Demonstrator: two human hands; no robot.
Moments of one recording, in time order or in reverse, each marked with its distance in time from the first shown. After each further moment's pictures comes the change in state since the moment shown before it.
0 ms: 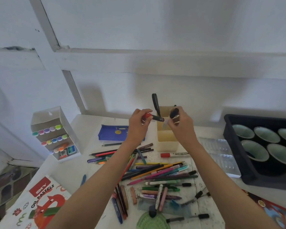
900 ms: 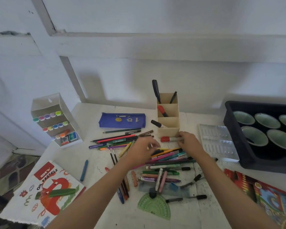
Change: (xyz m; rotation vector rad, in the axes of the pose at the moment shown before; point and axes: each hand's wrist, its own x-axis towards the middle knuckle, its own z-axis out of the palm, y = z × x) left_hand -0.099 -0.011 -0.008 0.186 -0.638 -0.073; right_hand -0.074 0.092 -0.001 -0.398 -0.480 0.329
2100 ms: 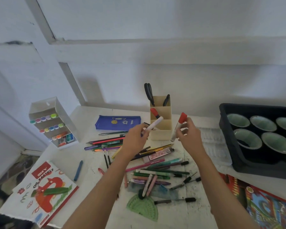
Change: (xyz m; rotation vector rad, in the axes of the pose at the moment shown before) left_hand 0.026 0.048 -0.010 0.051 0.277 -0.277; right_hand -0.021 -0.020 -0.049 0.544 0.307 -0.060
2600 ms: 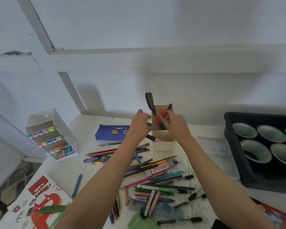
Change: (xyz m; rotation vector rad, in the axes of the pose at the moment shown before) left_hand 0.087 0.024 -0.017 0.200 -0.051 -0.013; right_hand 0.086 -0.030 0.043 -0.433 -0.105 -0.164
